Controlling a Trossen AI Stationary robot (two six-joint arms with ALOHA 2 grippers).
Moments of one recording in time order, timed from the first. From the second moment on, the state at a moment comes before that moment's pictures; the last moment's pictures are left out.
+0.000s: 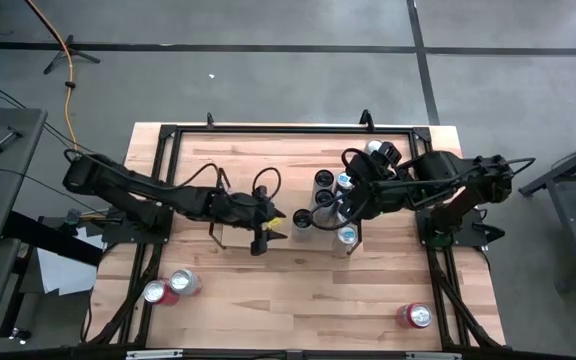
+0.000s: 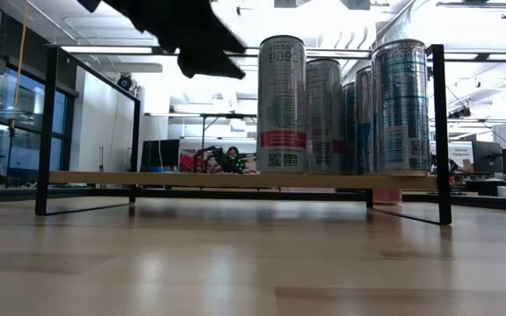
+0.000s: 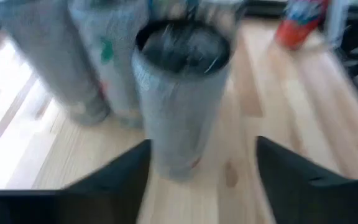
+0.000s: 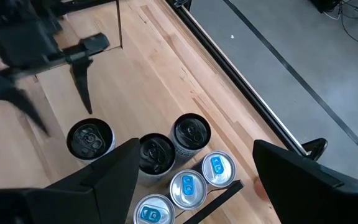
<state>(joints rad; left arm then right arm) -0.15 1.43 0.90 -0.03 -0.15 -0.14 0.31 1.62 2.09 -1.57 0.68 0.67</state>
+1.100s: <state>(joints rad) -0.15 1.68 0.92 0.16 -0.18 -0.23 0.31 1.62 2.09 -1.57 0.68 0.70</state>
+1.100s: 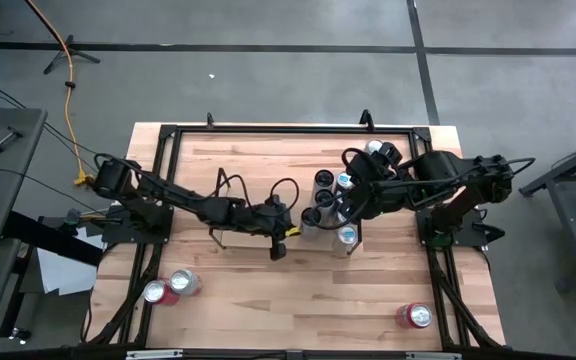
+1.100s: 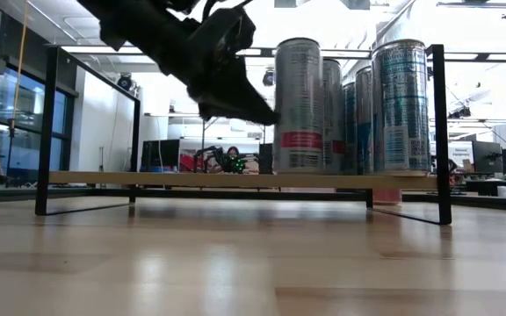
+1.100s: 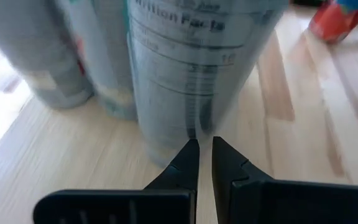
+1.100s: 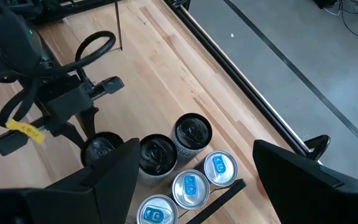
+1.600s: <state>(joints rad) -0.11 1.69 1.02 0.09 -0.27 -0.12 0.31 1.62 2.09 -1.57 0.68 0.72</state>
